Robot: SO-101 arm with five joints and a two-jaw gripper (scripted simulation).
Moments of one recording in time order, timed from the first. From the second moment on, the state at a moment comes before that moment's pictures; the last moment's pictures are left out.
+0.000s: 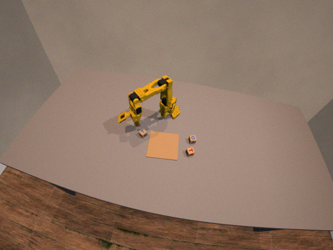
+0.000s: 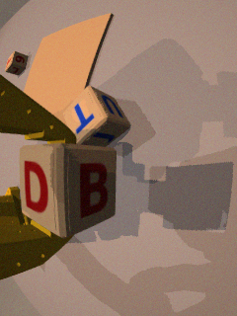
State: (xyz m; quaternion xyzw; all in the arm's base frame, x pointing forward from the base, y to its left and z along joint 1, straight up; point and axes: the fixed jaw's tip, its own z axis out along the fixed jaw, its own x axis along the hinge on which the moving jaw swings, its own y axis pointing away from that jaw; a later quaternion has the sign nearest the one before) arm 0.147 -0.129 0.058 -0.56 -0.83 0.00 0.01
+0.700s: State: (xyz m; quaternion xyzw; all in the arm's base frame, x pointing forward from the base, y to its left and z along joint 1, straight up) arm 0.126 -0.145 0.056 -0.62 -0.79 0.00 0.00
